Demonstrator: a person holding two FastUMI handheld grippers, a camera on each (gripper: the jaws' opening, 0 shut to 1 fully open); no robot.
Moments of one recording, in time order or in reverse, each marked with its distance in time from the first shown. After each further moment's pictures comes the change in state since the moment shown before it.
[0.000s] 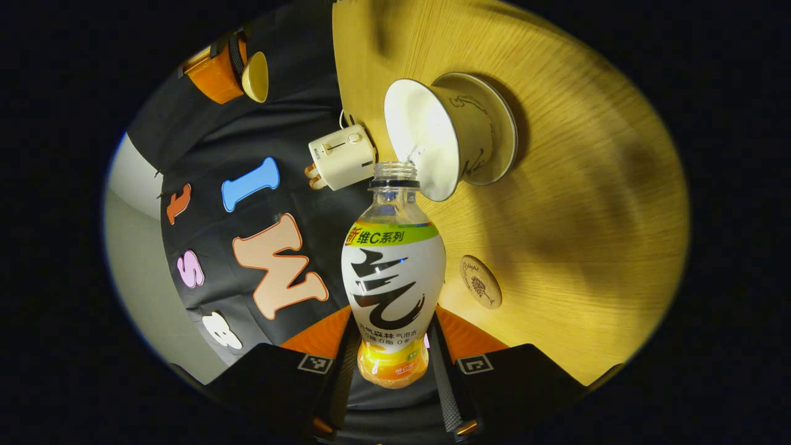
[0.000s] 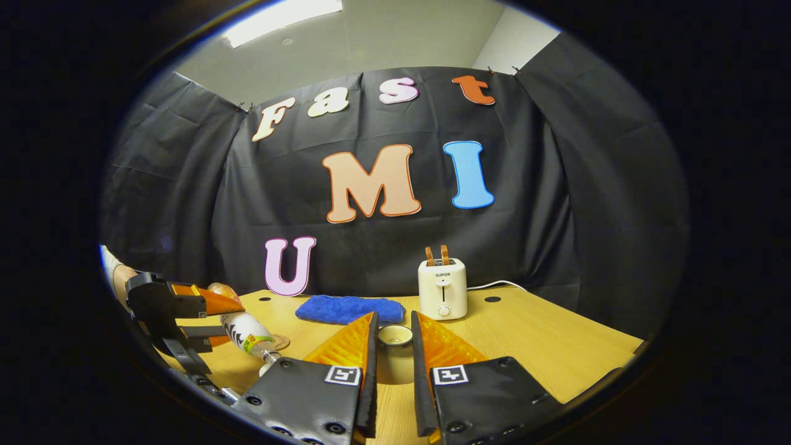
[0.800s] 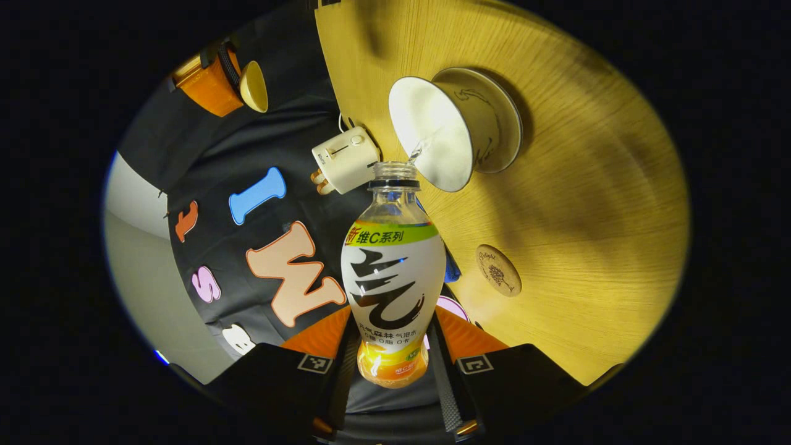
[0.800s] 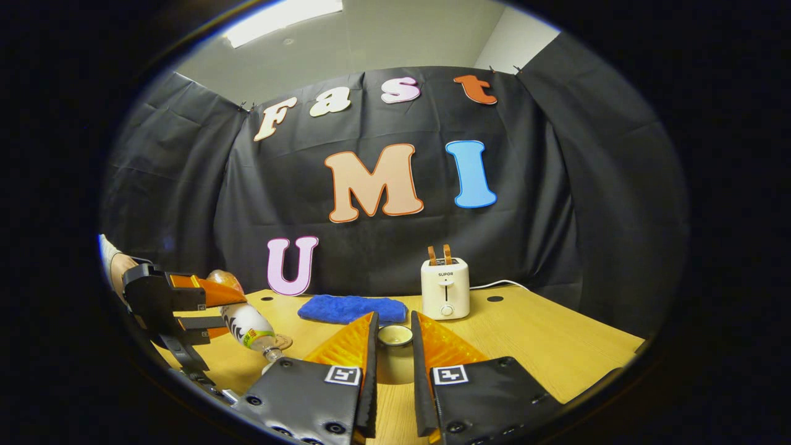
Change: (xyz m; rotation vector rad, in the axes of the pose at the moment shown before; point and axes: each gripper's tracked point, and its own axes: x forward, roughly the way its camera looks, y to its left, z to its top) left arm -0.002 0.019 -0.002 0.085 0.012 0.045; right arm -0.001 0.006 -0.001 0.003 0.002 0.013
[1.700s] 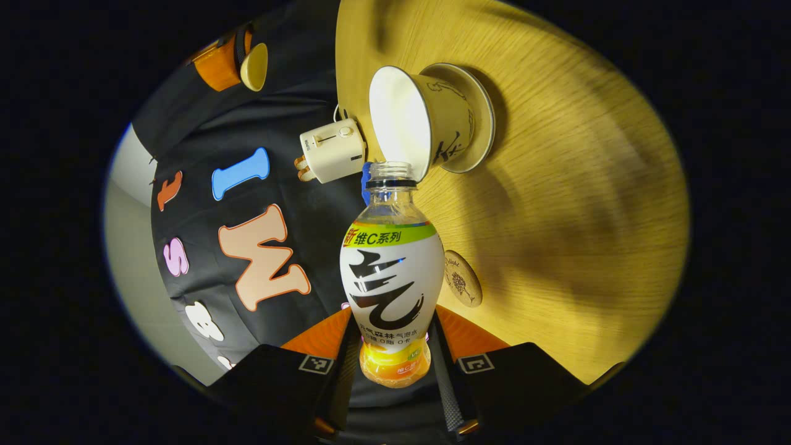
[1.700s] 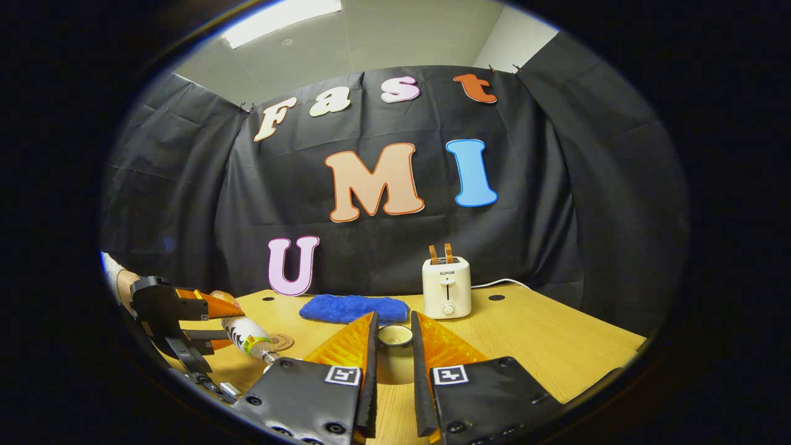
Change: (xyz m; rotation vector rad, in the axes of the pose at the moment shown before) left arm 0.002 -0.043 0.001 -0.172 -0.016 -0.104; right arm 0.000 0.001 -0.001 0.004 0.002 0.002
